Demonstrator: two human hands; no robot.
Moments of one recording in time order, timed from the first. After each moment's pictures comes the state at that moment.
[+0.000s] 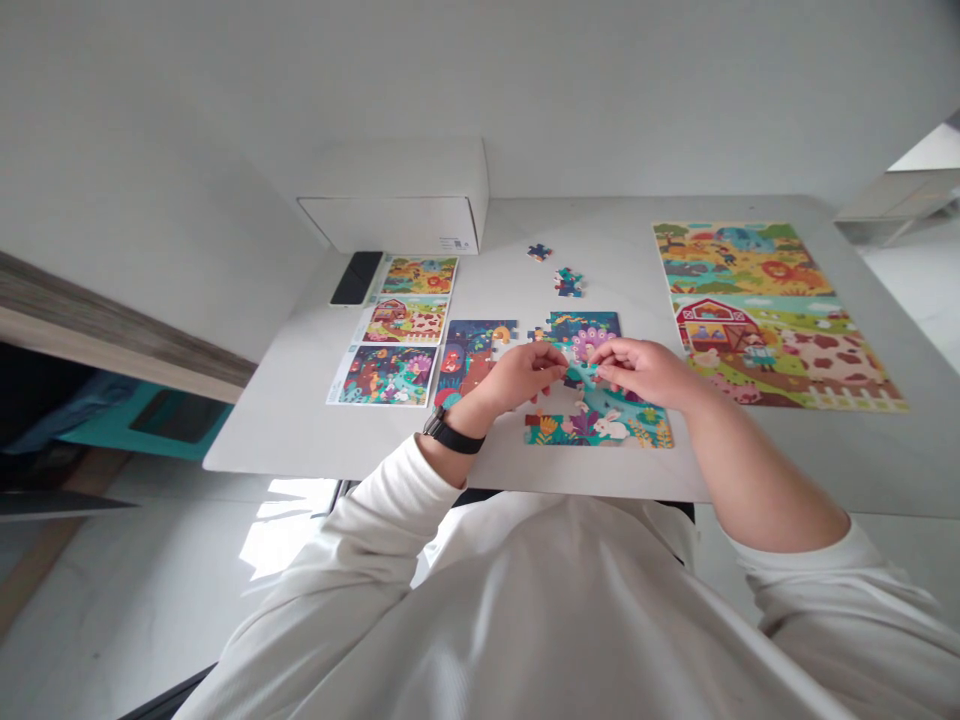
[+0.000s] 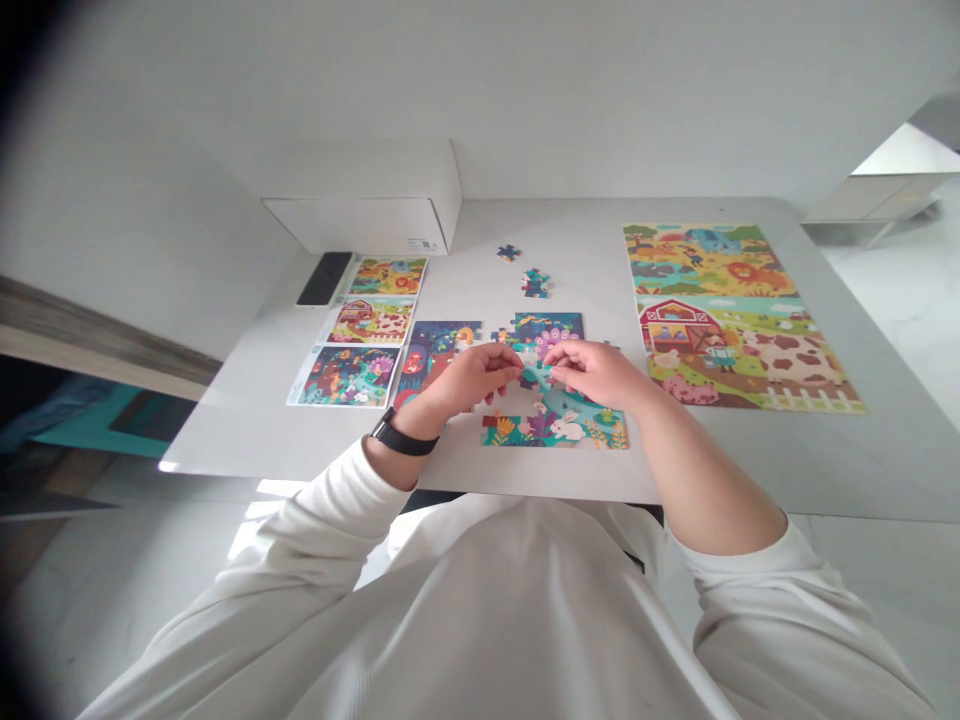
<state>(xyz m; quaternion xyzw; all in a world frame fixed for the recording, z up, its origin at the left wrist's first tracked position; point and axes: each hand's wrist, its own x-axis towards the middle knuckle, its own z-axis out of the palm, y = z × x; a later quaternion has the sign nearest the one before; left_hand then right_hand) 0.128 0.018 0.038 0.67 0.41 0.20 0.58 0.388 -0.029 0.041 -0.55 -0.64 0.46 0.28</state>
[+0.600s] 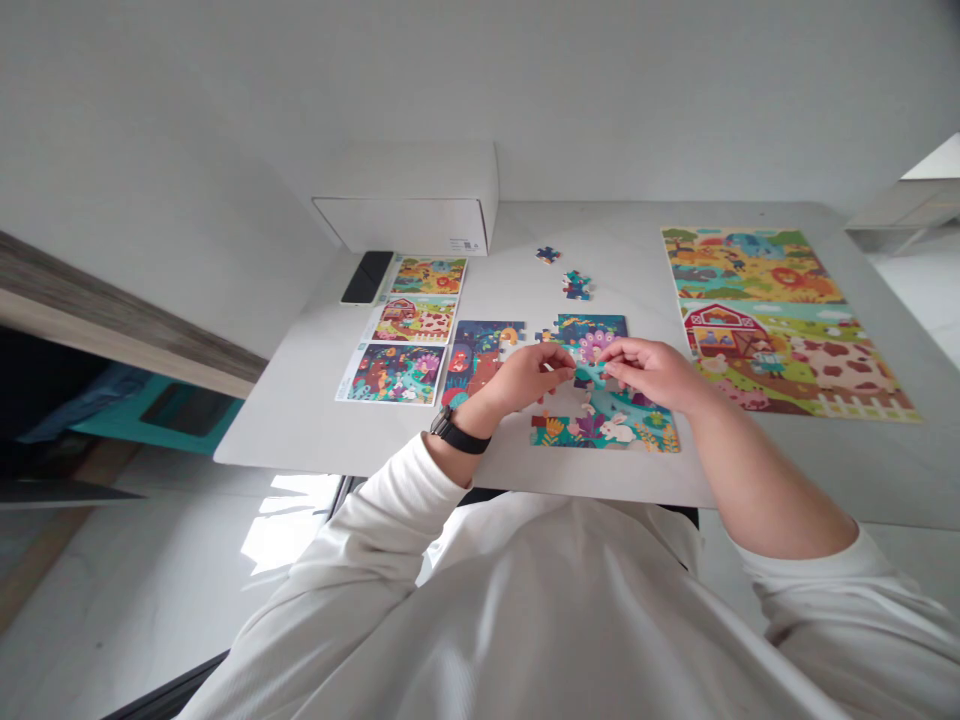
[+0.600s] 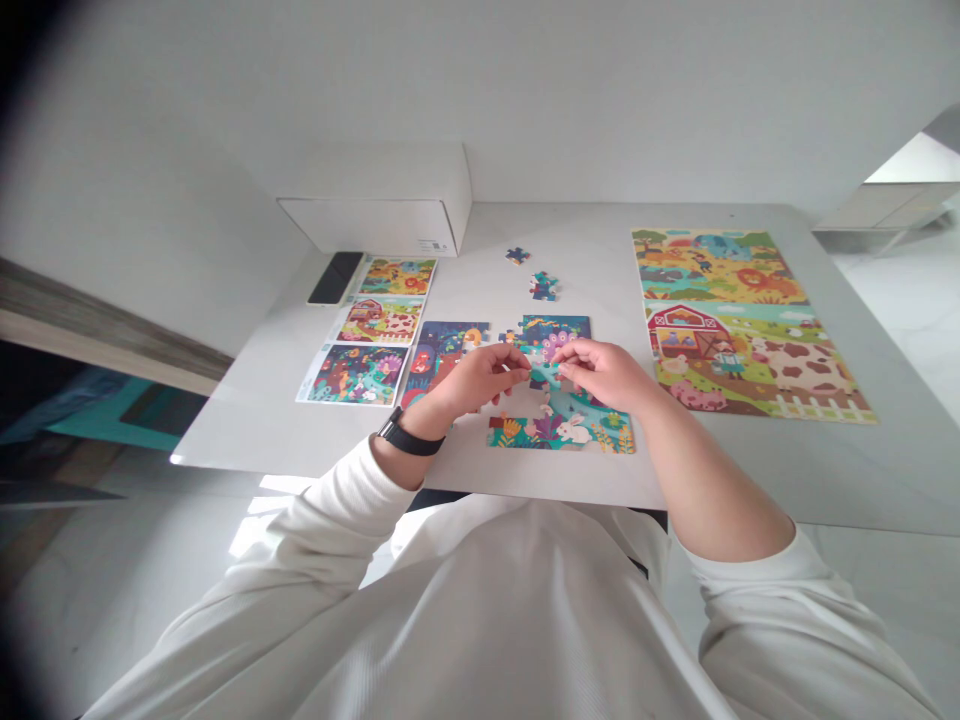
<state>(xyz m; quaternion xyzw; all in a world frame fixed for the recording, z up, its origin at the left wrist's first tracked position) 0.126 0.013 0.051 0.69 0.44 0.19 0.53 0.386 -0.027 0.041 -0.56 -0.62 0.45 0.31</state>
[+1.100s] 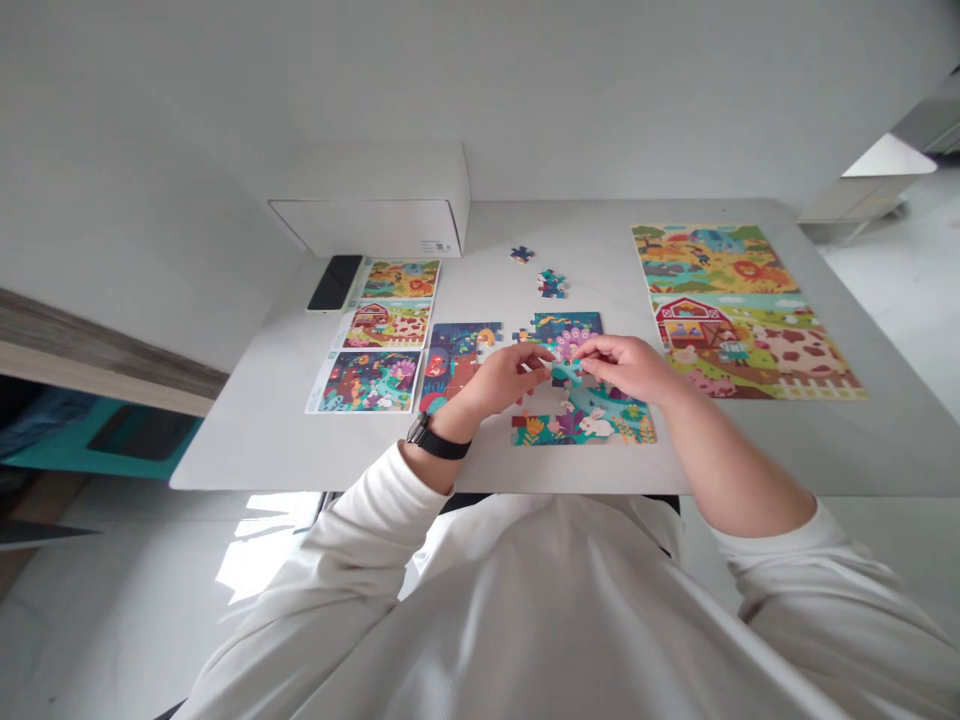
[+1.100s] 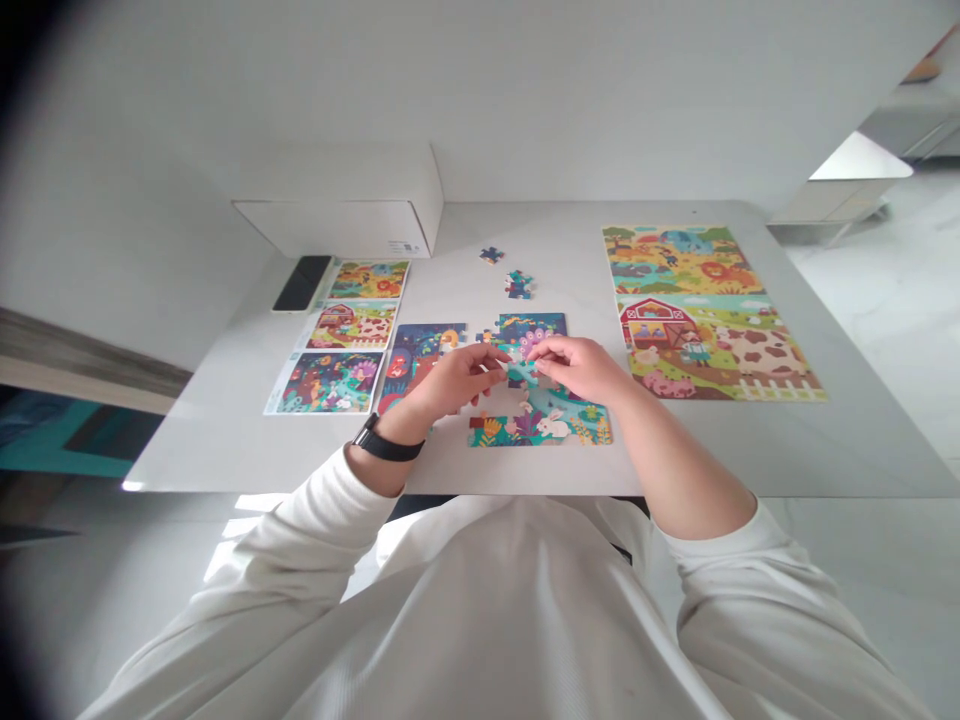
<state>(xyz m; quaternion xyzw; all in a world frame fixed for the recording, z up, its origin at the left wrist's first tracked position) 0.126 0.018 0.038 0.70 0.43 0.20 0.53 0.388 -0.026 0.034 -0.56 -0.65 0.41 0.31</state>
